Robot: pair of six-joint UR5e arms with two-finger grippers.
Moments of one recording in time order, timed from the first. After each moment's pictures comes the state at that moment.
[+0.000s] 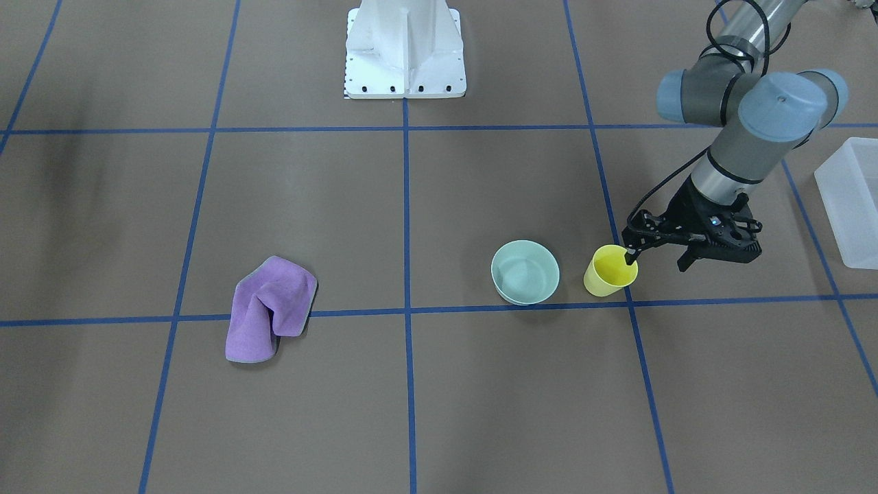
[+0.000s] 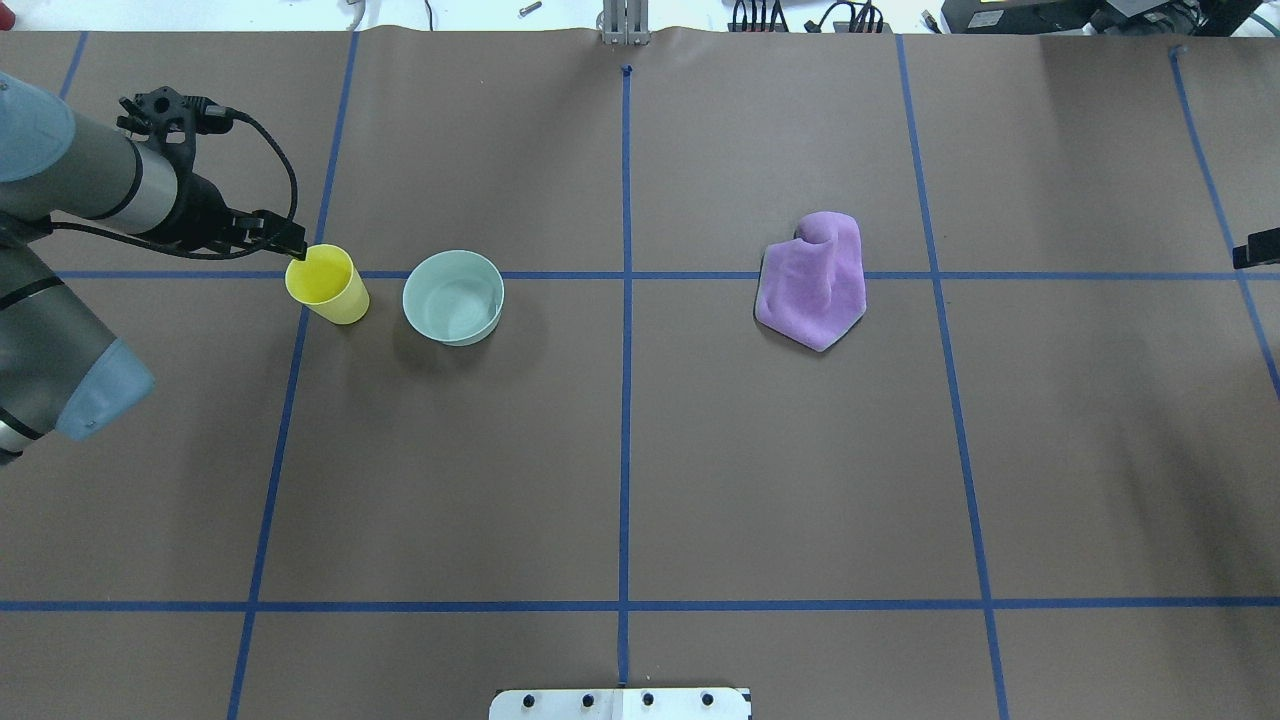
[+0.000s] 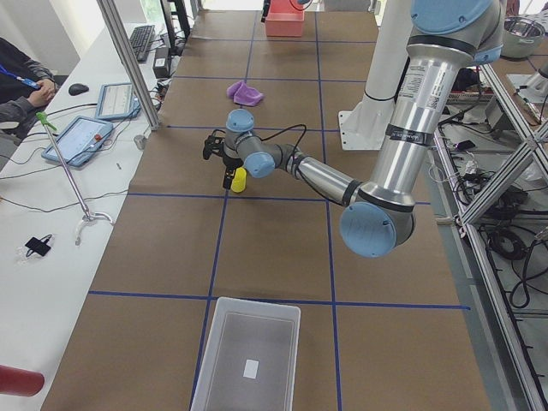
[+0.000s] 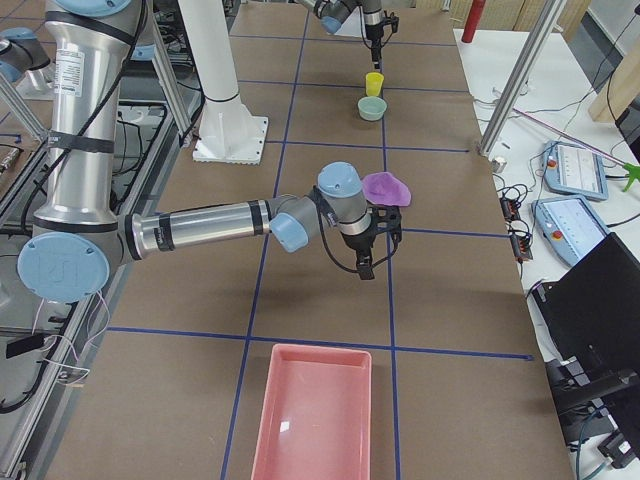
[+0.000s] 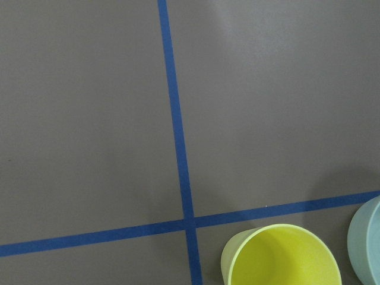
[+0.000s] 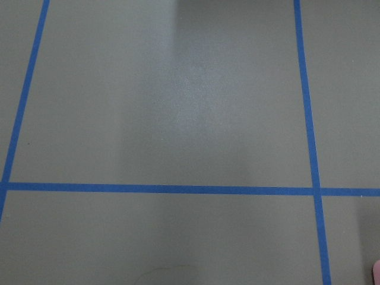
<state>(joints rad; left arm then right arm) -0.92 -1.87 -1.64 -2.04 -2.05 -0.86 1.25 -1.71 1.87 -1.11 2.12 0.62</state>
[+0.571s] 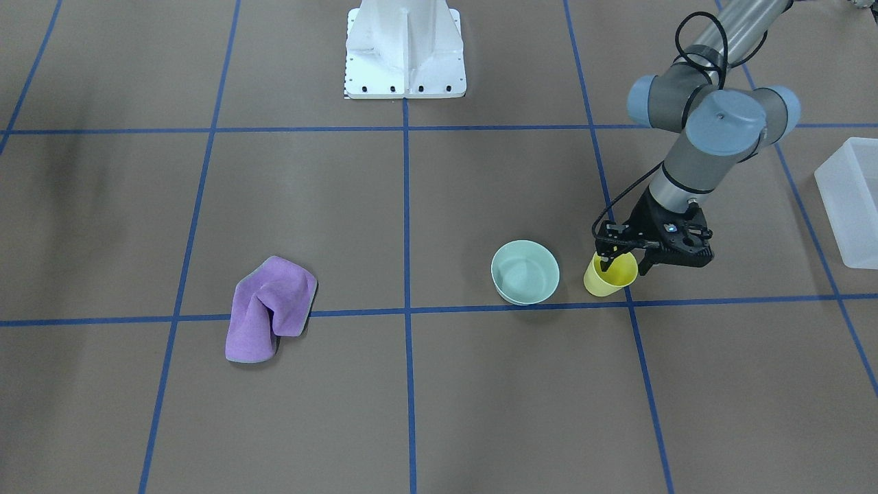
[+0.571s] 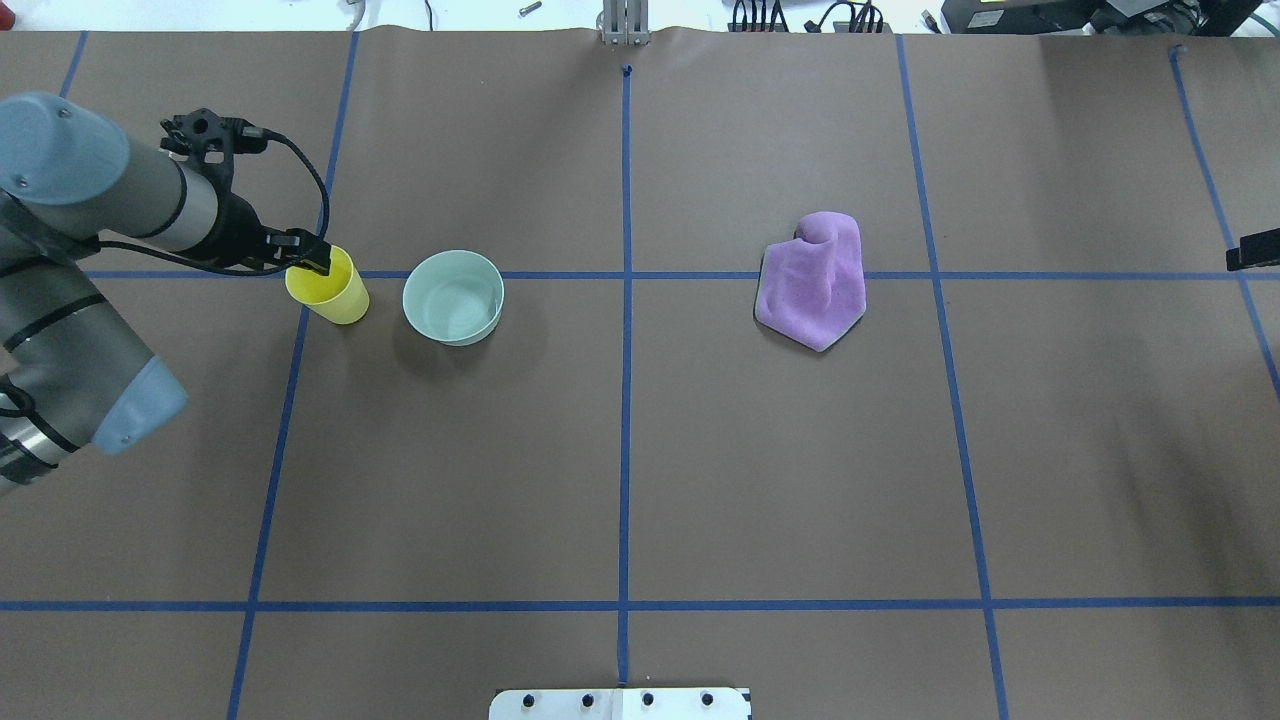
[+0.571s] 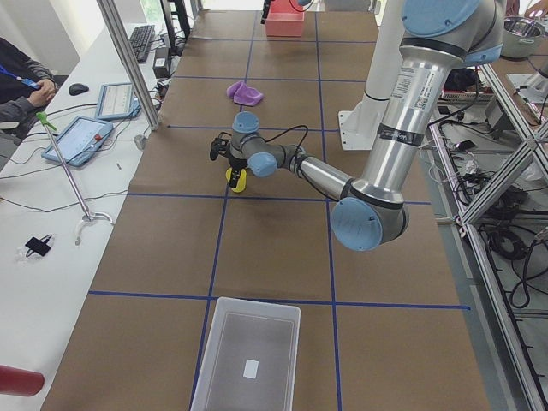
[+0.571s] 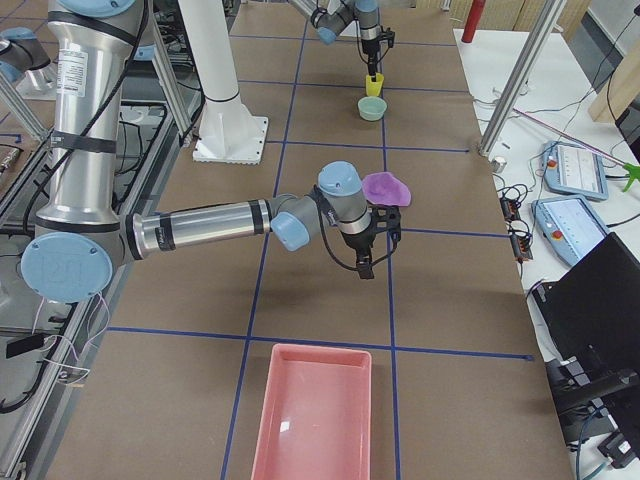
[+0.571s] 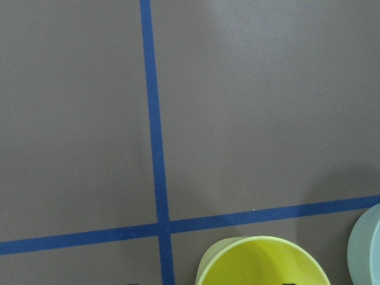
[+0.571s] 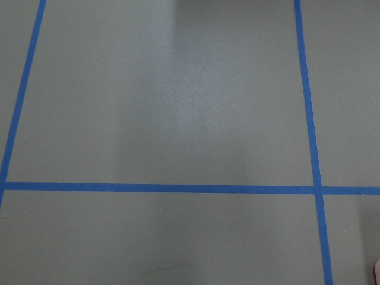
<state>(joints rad) -0.82 -1.89 -1.61 -2.05 -1.96 -0.91 1.24 -1.71 1.86 -1.11 2.11 0.63</state>
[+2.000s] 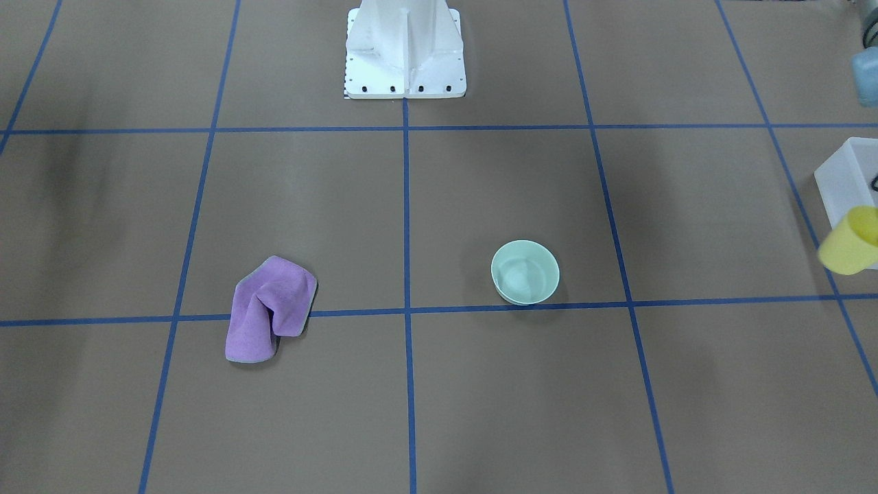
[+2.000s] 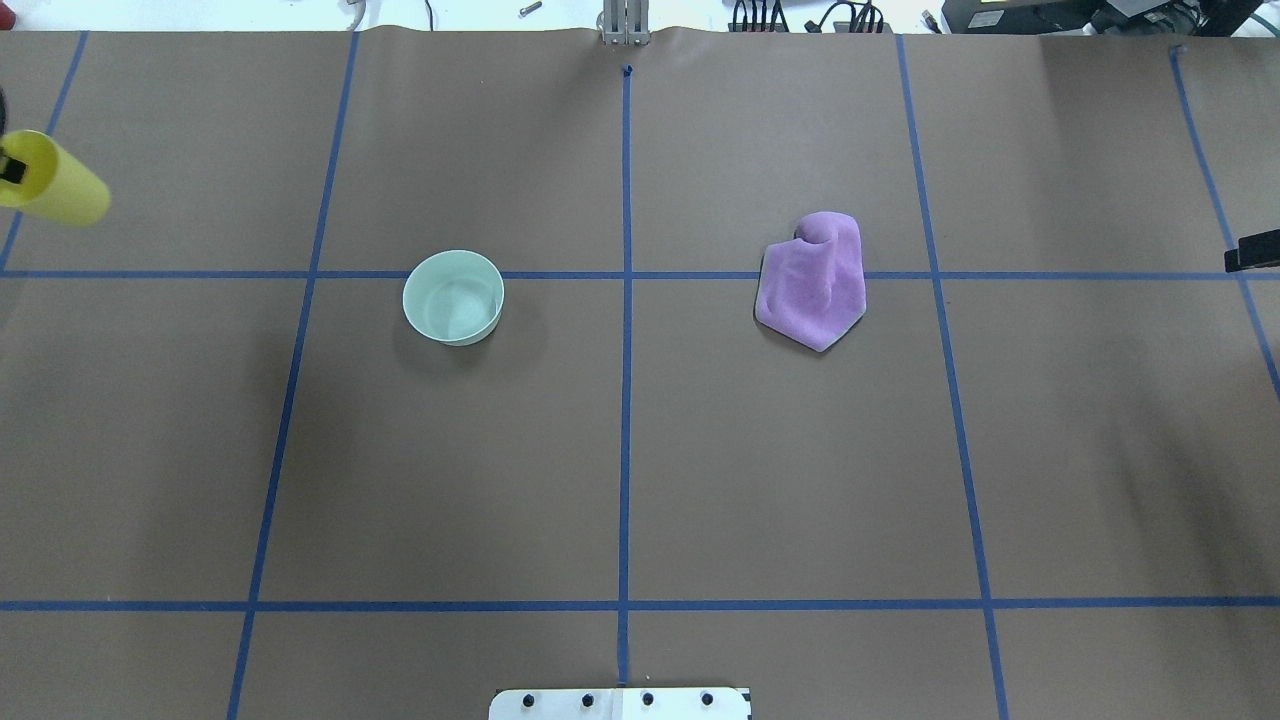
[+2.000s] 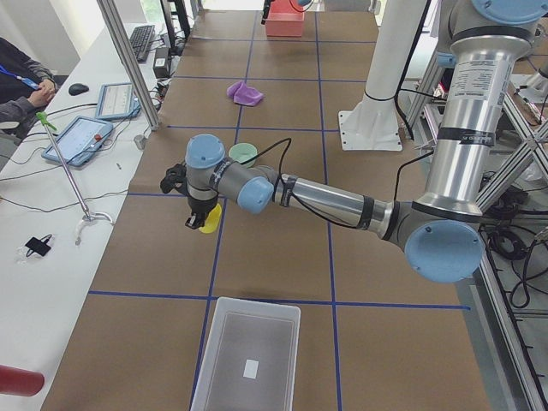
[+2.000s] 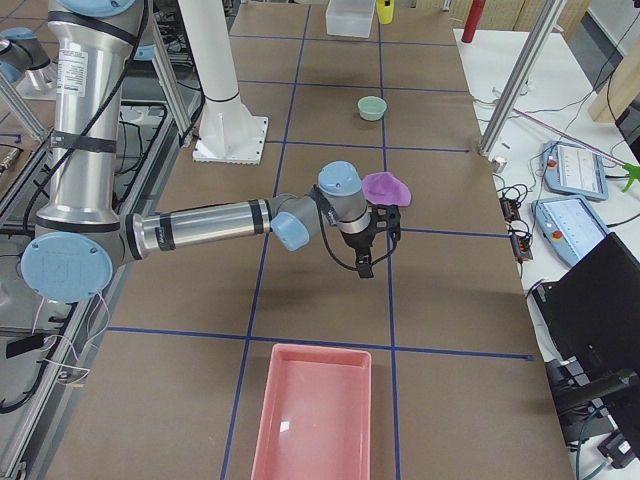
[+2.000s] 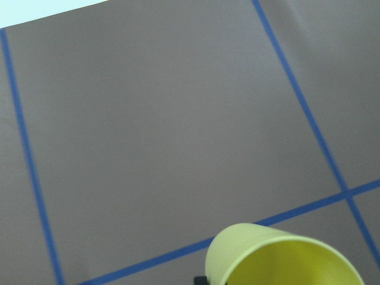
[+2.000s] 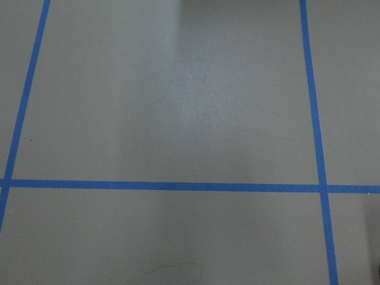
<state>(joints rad) -1.49 -1.72 -1.63 -1.75 -2.31 0.11 1.24 -1.70 1.86 -1.10 2.12 0.63</state>
